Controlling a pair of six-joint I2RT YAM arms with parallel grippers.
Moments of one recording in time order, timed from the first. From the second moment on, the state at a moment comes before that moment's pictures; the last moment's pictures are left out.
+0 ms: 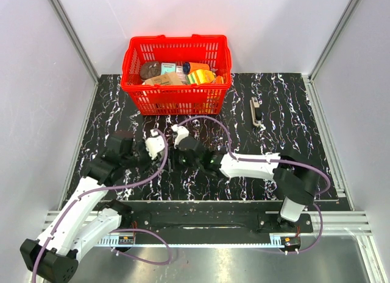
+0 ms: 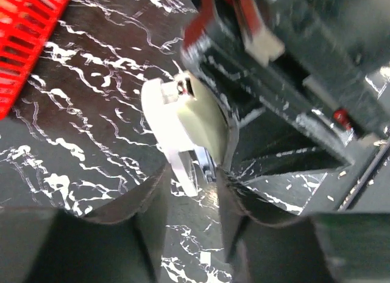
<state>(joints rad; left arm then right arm) -0.41 0.76 0.72 -0.69 0.40 0.54 1.11 1.72 1.05 0.23 -0.02 0.72</state>
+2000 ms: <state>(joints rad) 0.22 0.81 0.98 -0.80 0.57 0.23 0.67 1.77 1.75 -0.81 0.14 0.51</state>
